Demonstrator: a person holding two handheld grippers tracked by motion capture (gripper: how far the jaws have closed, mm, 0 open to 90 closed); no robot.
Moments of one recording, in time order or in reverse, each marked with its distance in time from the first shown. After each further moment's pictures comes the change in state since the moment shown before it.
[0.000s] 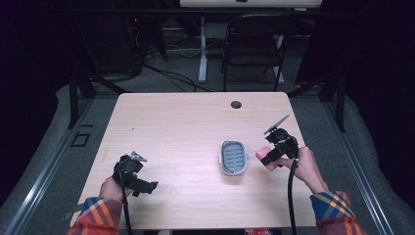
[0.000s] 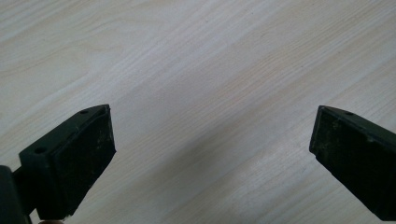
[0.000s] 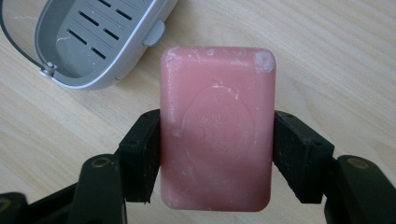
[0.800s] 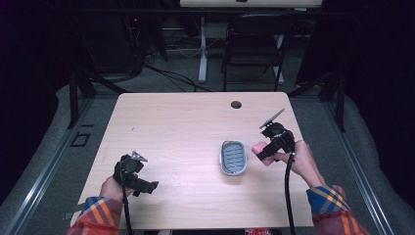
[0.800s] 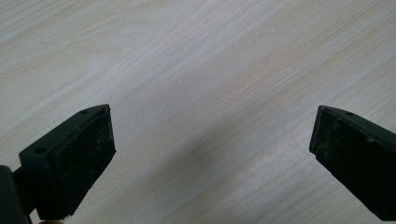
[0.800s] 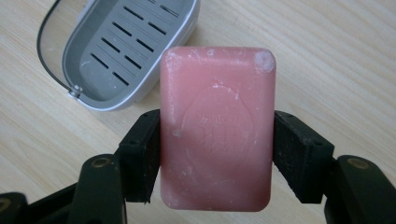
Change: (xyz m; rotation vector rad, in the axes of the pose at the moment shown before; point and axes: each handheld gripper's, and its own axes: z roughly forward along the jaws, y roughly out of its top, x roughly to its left) left arm 0.000 0.001 0.001 0.003 -0.003 0.001; right arm 0.009 0.019 -0.012 -0.017 0.002 -0.035
